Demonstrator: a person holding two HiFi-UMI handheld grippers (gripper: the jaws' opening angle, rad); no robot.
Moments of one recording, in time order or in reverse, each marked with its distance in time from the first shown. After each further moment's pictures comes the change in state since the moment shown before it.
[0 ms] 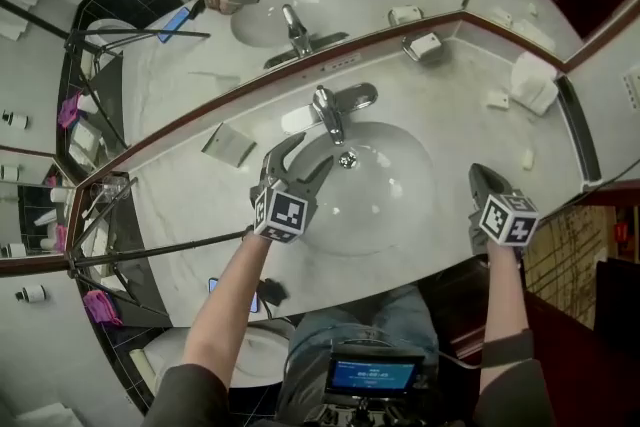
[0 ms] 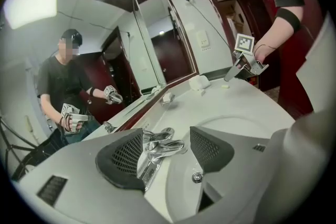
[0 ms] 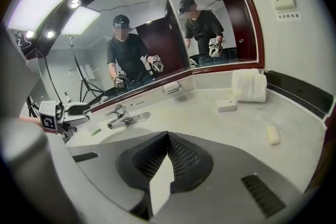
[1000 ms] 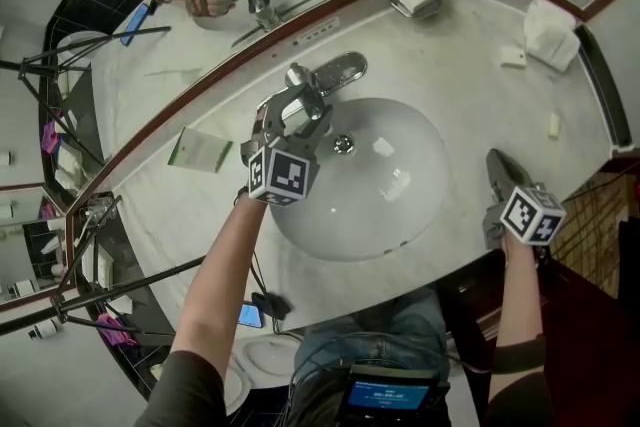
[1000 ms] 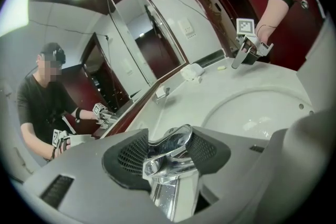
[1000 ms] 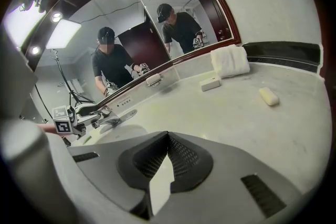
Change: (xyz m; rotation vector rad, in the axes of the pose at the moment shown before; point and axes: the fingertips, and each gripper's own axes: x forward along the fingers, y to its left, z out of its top) left arm 0.106 0.011 -0.021 0.255 -0.044 -0.060; right arm 0.027 -0.041 -0.056 0.190 -0.060 -0.041
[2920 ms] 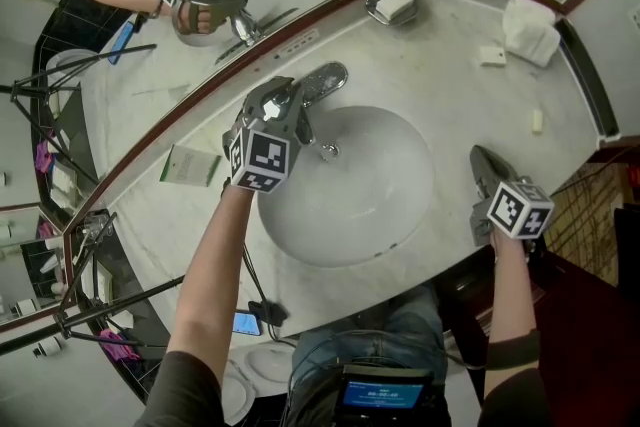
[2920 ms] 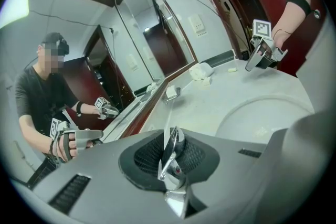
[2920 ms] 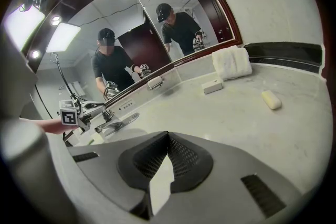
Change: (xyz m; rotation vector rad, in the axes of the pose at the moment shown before) left arm 0.022 0.042 0.015 -0.086 0.048 0.000; right arm -0.001 0.007 0.011 0.012 -0.012 0.017
